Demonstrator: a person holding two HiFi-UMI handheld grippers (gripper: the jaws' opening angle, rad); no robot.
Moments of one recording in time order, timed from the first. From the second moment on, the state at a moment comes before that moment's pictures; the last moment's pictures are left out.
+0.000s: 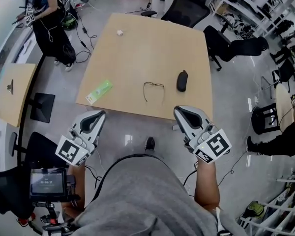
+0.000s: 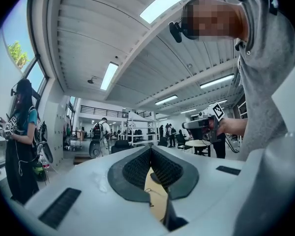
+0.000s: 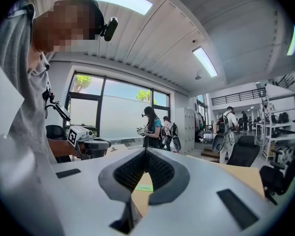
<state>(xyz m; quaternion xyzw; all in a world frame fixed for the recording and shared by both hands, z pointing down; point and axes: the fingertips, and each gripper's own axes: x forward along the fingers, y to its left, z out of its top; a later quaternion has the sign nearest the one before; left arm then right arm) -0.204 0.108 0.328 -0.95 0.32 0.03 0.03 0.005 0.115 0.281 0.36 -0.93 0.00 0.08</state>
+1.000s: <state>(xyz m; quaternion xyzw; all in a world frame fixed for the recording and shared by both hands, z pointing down) -0.164 0.091 0.282 -0.95 0.27 0.00 0.13 0.019 0.114 0.259 0.38 -0.92 -0.03 0.05</state>
